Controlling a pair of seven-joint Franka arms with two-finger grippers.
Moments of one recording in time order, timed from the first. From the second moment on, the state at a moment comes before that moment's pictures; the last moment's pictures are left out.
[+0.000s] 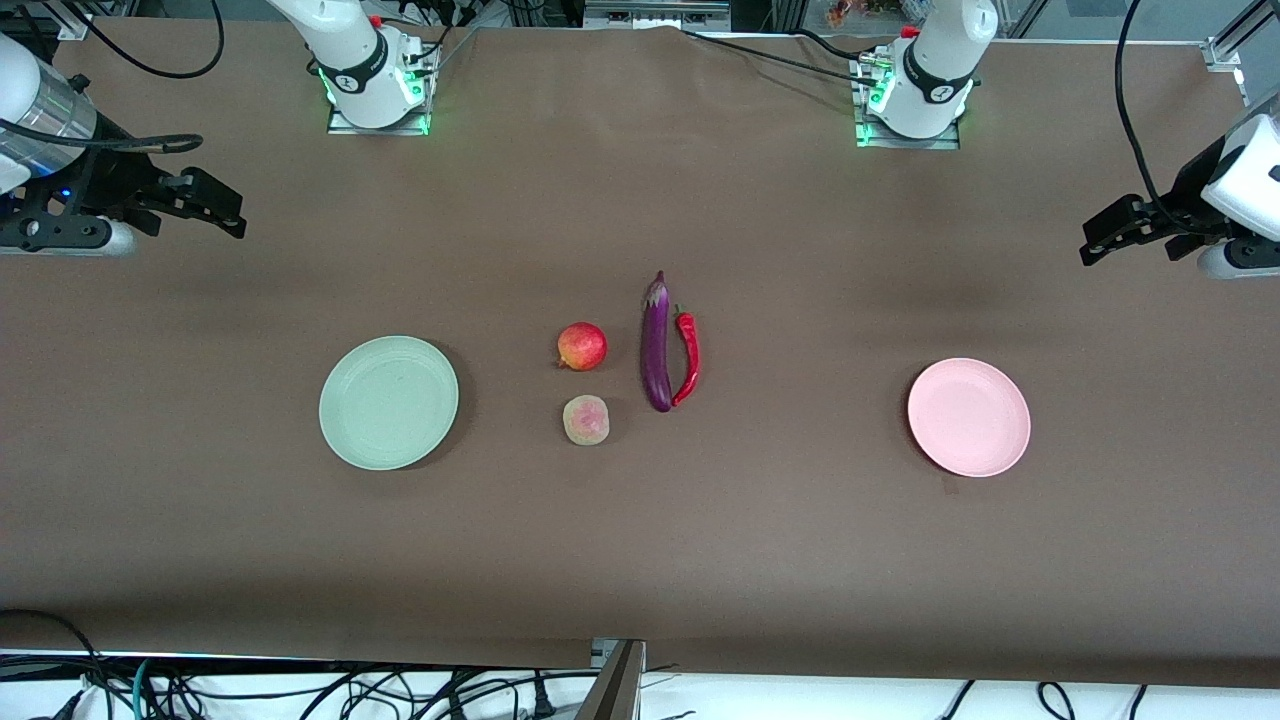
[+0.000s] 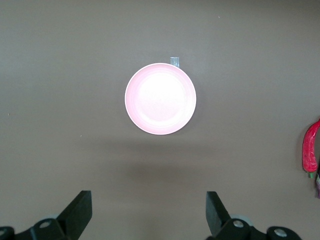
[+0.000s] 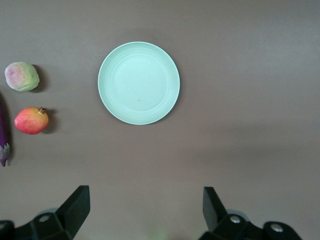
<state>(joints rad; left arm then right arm) 0.01 -0.05 -0.01 -1.71 0.01 1.65 -0.09 -0.01 -0.01 0.12 -1.62 0.01 1.55 0.14</state>
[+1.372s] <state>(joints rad) 0.01 -0.04 -0.01 -1.71 -0.01 1.66 -0.09 0.40 0.57 0.14 -1.63 0.01 2.19 1.00</state>
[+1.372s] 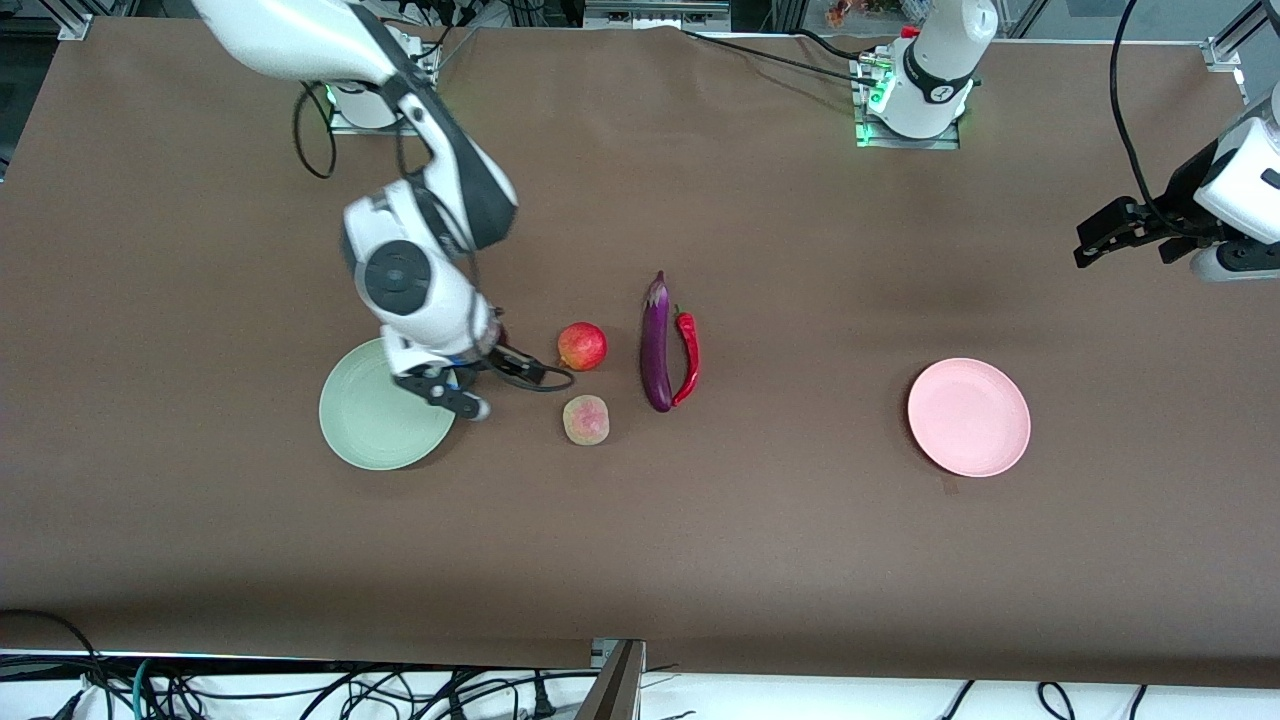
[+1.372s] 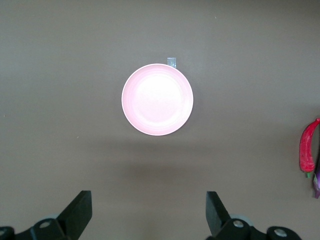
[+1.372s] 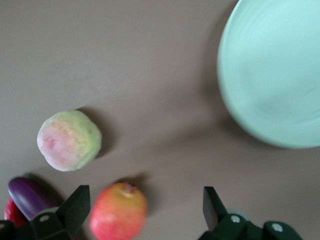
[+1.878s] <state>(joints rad) 0.02 -0.04 -0.01 -1.71 -0.01 1.66 -0.09 0.50 0.67 0.14 -1.62 0.06 2.31 1.22</state>
